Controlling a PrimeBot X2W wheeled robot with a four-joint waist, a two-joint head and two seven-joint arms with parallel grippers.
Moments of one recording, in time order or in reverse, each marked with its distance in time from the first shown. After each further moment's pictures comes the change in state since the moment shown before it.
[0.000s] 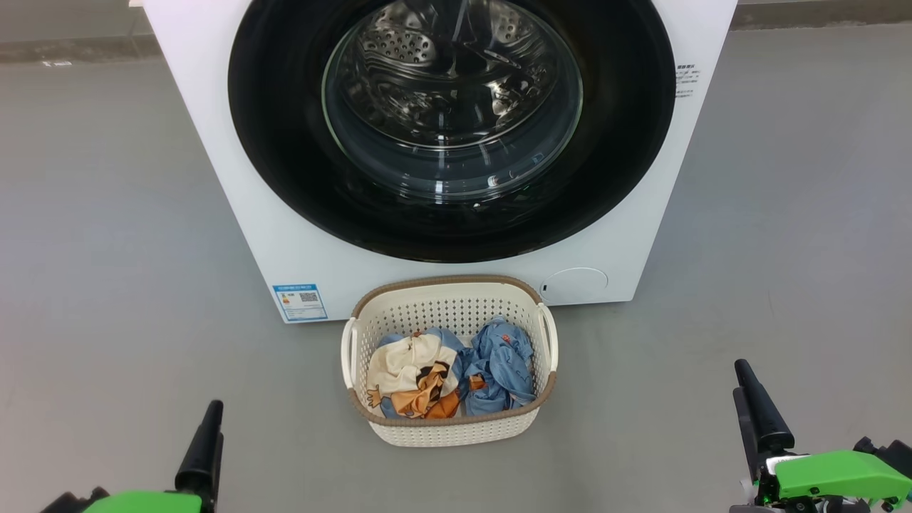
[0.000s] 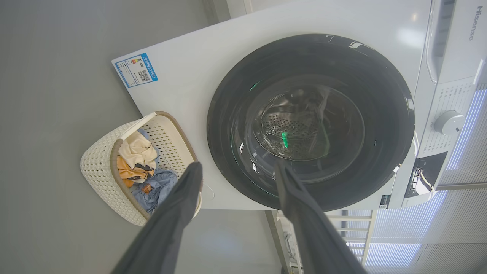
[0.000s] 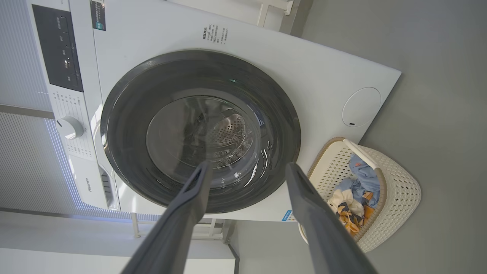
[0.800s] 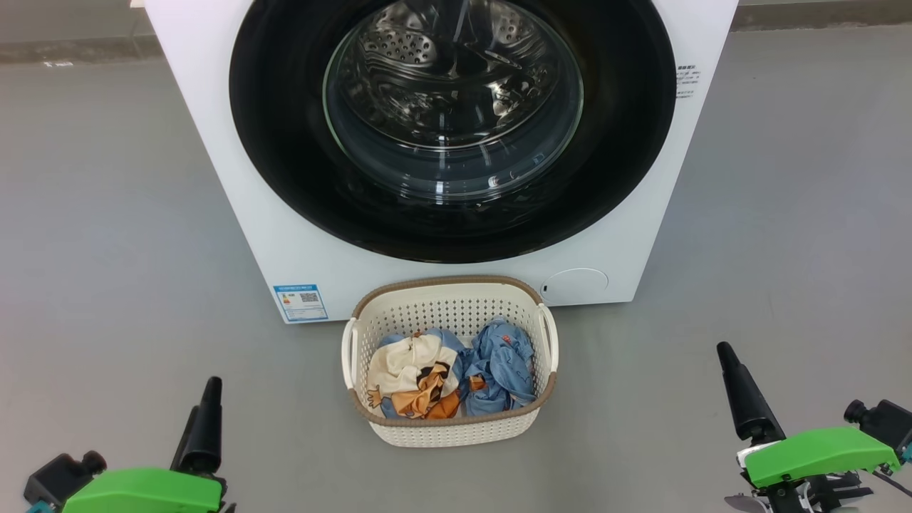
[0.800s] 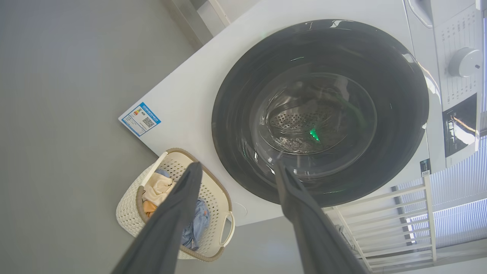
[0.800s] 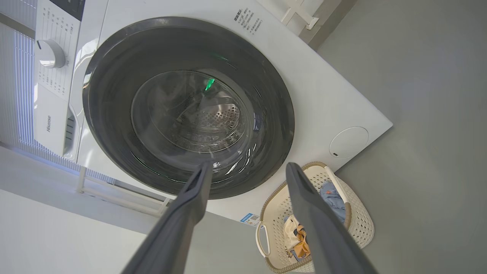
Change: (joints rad) left arm -0.033 0.027 -0.030 -0.020 0.297 0.000 -0.068; right arm -0.037 -0.051 0.068 -0.001 -0.303 0.000 -0.077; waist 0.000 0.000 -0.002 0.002
